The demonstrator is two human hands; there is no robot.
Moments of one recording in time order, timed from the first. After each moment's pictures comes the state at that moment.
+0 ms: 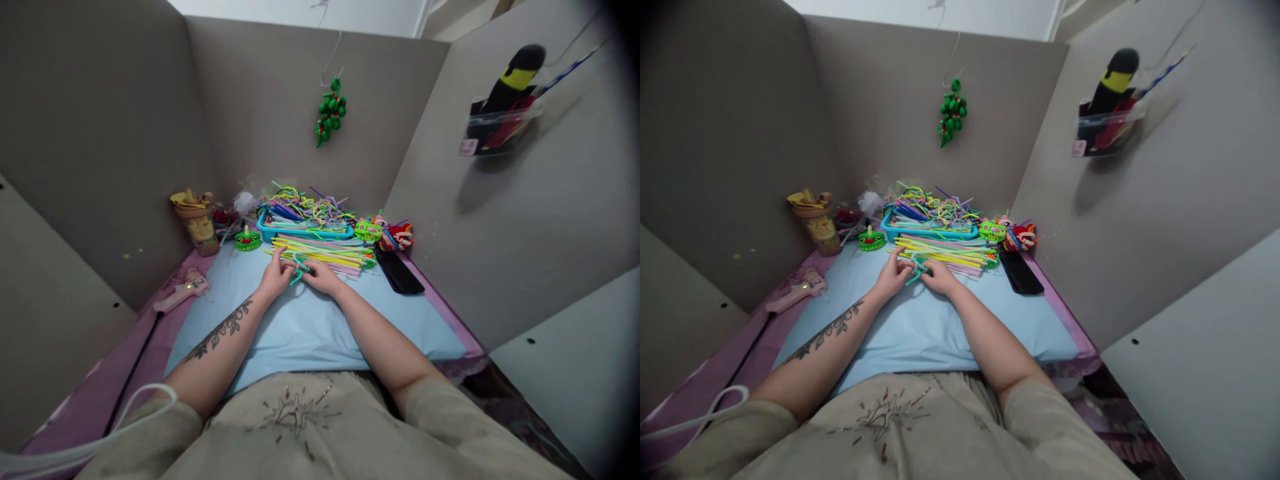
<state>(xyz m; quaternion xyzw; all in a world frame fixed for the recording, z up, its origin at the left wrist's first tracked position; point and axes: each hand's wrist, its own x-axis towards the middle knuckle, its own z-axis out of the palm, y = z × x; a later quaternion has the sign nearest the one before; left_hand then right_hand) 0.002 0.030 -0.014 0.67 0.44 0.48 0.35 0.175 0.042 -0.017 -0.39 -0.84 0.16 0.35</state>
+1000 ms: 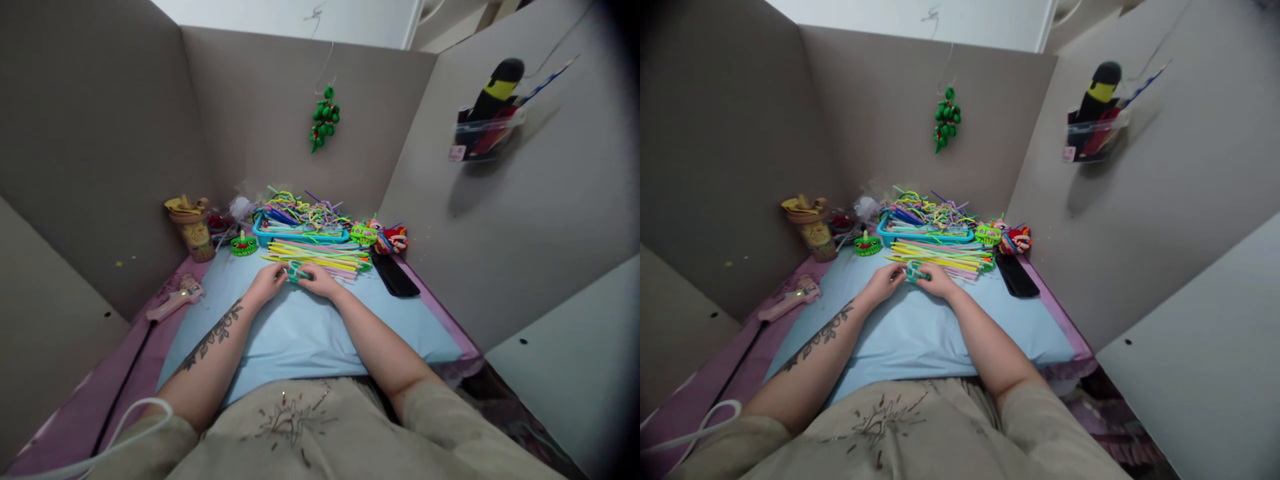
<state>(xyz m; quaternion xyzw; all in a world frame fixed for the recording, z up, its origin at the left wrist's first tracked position) -0.019 0.037 -0.010 0.80 0.45 0.36 0.16 0.177 0.044 -0.014 -0.36 -0.84 0.19 0.35</state>
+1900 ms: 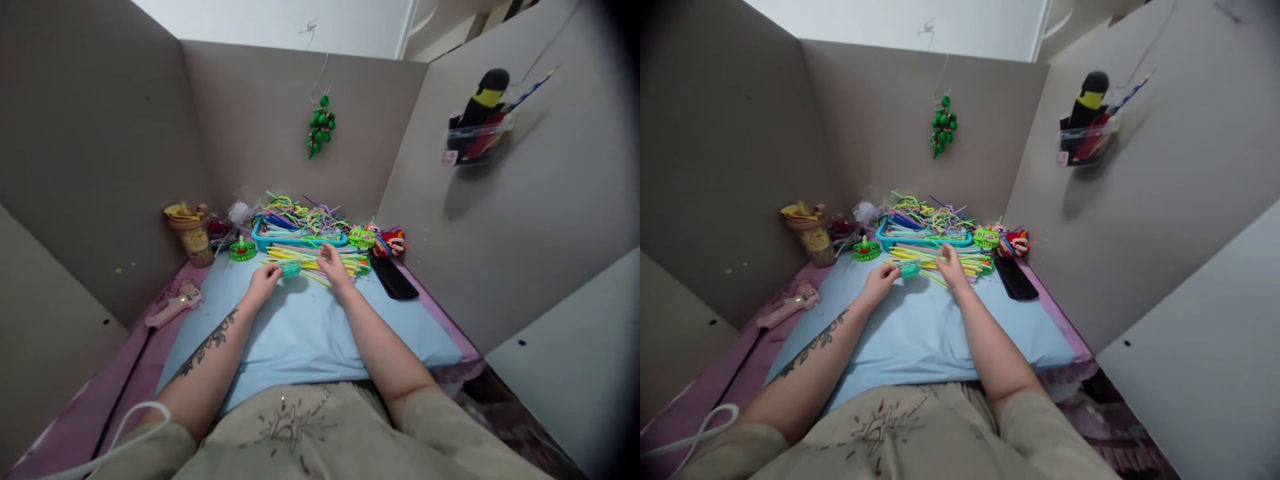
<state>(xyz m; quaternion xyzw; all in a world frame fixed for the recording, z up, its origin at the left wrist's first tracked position) -0.016 0.034 0.004 0.70 0.50 0.45 0.26 0.199 0.052 -0.004 -0.41 -0.60 0.34 0.59</state>
